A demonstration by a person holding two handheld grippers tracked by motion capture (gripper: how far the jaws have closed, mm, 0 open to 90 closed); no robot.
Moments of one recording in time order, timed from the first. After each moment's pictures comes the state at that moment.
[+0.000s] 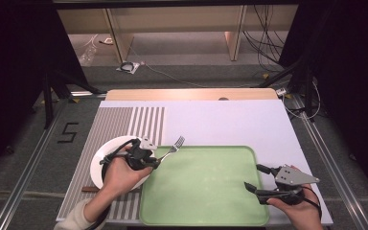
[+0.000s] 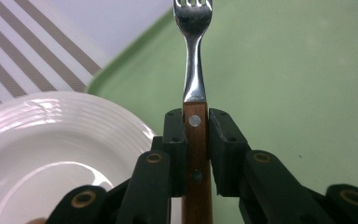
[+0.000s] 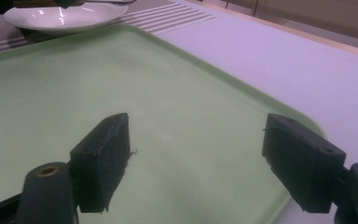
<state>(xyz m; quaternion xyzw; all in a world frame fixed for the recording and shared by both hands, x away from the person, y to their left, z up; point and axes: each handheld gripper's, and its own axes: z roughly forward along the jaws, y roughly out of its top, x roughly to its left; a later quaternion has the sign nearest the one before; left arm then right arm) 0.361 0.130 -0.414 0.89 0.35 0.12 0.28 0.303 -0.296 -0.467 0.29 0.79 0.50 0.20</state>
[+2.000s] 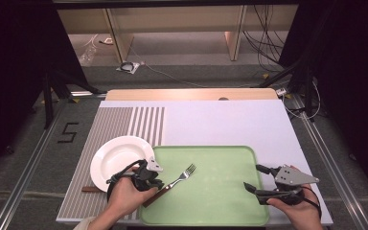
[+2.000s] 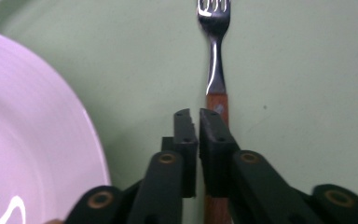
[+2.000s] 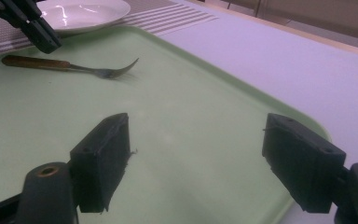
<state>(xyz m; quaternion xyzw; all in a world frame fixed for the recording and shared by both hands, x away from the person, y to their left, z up) 0.333 0.126 -0.456 0.90 0.33 0.08 0.25 0.303 -0.295 -0.467 0.29 0.79 0.50 0.20</state>
